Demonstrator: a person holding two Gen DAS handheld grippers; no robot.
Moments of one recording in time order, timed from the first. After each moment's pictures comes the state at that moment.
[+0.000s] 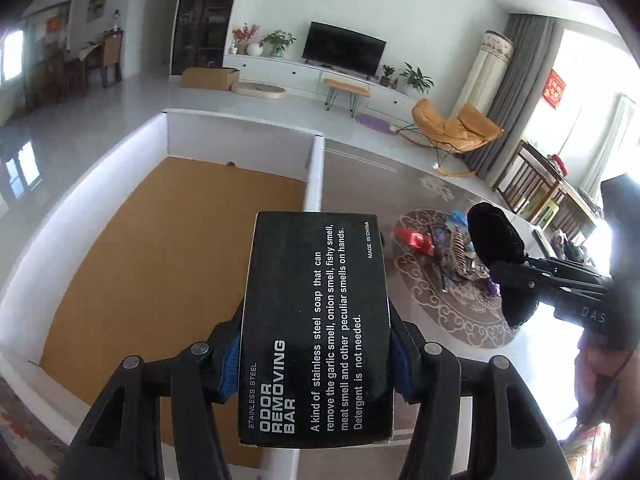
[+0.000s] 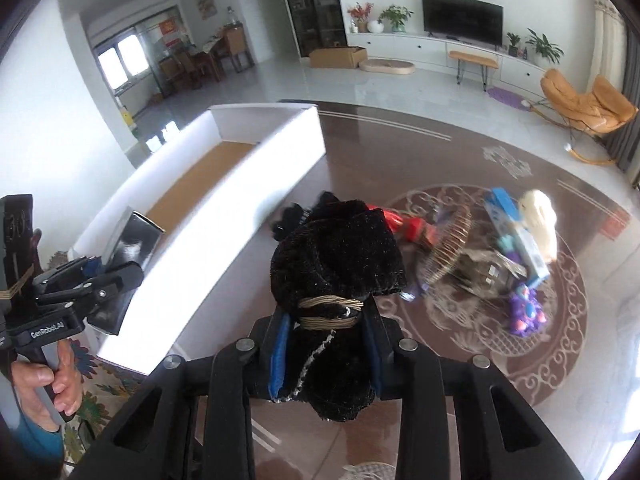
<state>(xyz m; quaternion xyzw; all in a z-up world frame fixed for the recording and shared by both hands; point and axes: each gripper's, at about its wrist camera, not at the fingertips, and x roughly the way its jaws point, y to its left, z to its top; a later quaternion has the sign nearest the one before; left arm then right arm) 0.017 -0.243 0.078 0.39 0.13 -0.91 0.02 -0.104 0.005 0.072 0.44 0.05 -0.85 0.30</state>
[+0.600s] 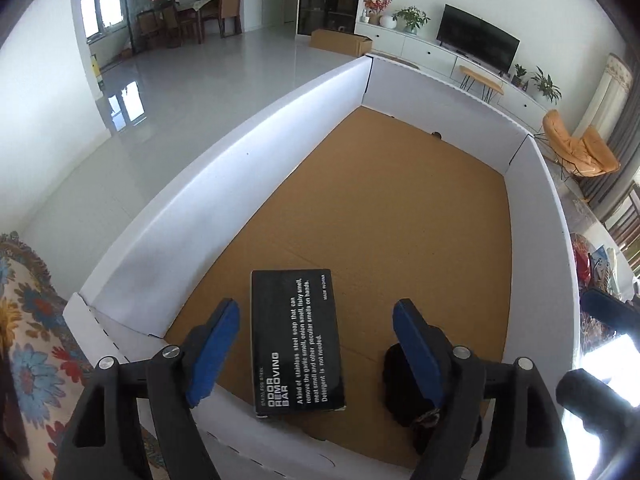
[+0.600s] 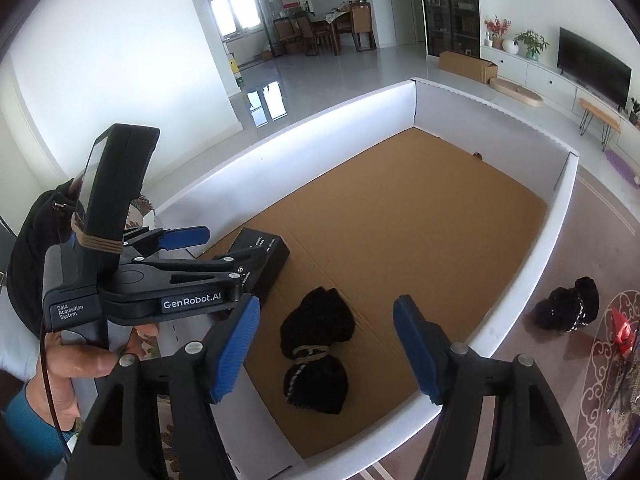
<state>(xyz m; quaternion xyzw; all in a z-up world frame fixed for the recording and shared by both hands) 0.037 -0.376 0.010 0.45 0.16 -0.86 0.21 -0.042 -0.246 0.028 0.41 0.13 -0.78 0.45</state>
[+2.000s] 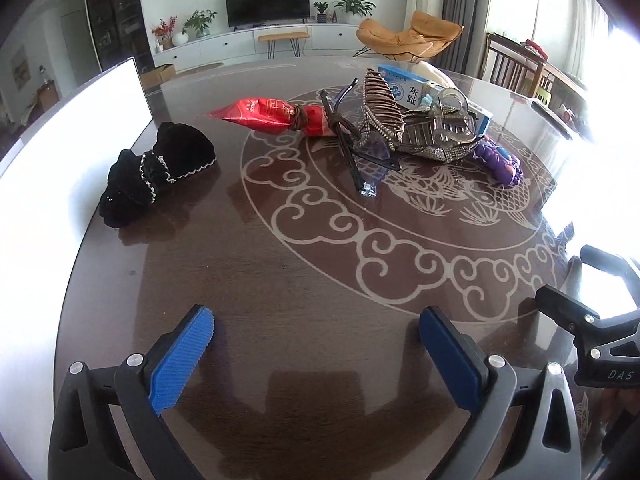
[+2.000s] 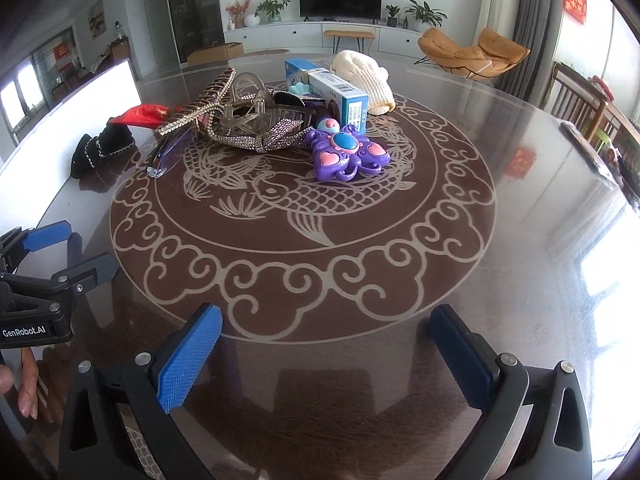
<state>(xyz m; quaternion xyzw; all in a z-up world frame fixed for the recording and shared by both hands) -0.072 -0.007 -0.067 0.46 -0.03 -0.89 -0.05 -0.099 0.187 -0.081 0.46 0.04 -0.89 0.07</state>
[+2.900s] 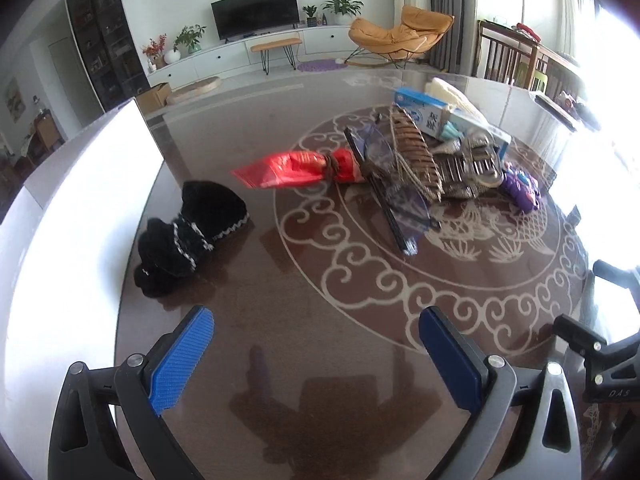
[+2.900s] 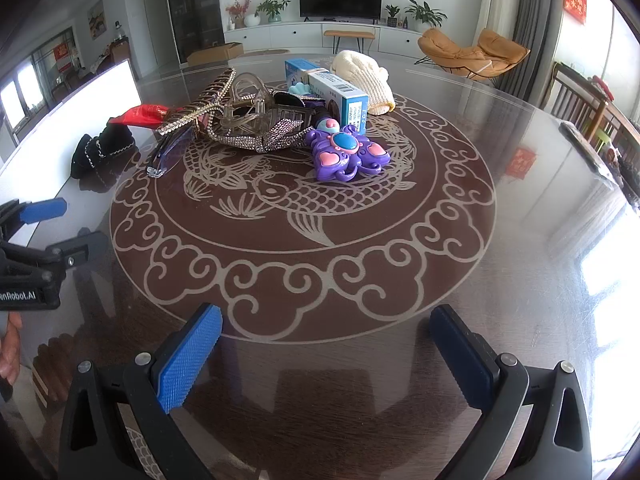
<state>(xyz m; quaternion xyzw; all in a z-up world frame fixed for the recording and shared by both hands) -0.115 -0.029 -0.028 0.44 -0.07 -0.89 -0.05 -0.099 0.187 -0.081 0.46 0.04 -0.89 0.07</state>
